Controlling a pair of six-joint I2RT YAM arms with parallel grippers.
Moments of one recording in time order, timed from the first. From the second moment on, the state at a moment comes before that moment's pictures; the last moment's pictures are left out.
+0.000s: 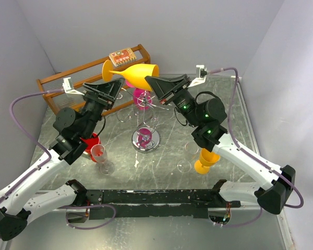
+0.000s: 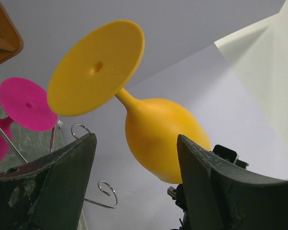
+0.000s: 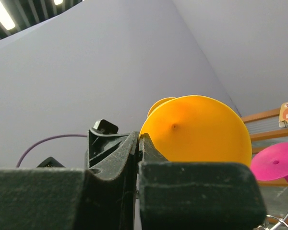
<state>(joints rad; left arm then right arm) -0.68 0.91 0.92 0.35 -0.26 -1.07 0.82 1.18 1.12 0.60 -0.01 0.68</state>
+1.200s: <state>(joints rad) -0.68 0.89 0.91 0.40 -0.39 -1.17 0.82 1.14 1.02 0.62 -0.22 0.83</state>
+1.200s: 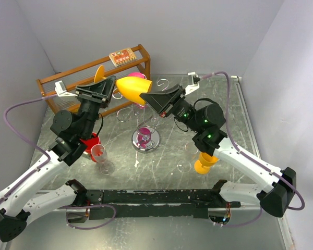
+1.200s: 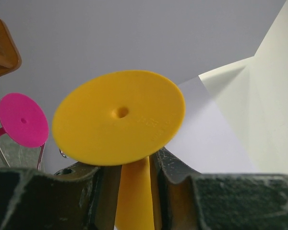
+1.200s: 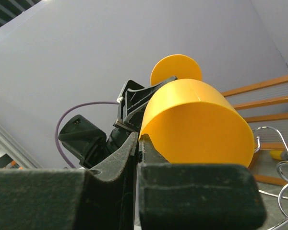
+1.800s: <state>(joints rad) -0.68 0.87 0.90 0.44 -0.40 -1.12 0.82 1.14 1.01 0.61 -0.25 0.84</state>
